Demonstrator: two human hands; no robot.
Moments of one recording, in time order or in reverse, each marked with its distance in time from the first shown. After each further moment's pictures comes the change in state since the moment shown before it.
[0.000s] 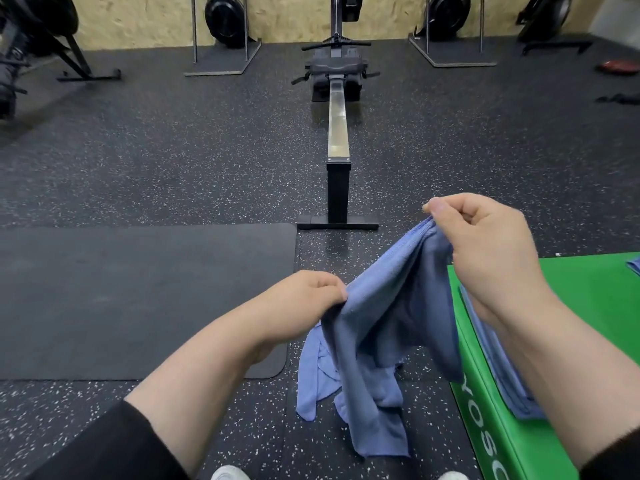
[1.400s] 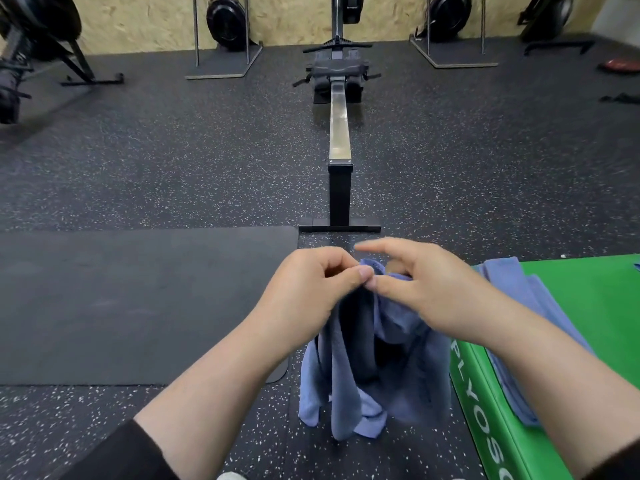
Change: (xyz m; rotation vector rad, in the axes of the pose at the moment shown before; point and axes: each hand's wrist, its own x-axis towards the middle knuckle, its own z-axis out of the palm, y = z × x) left_hand -0.002 0.018 0.004 0.003 0.288 0.287; right_hand -0.014 0.005 0.016 -0.373 -0.715 -0.130
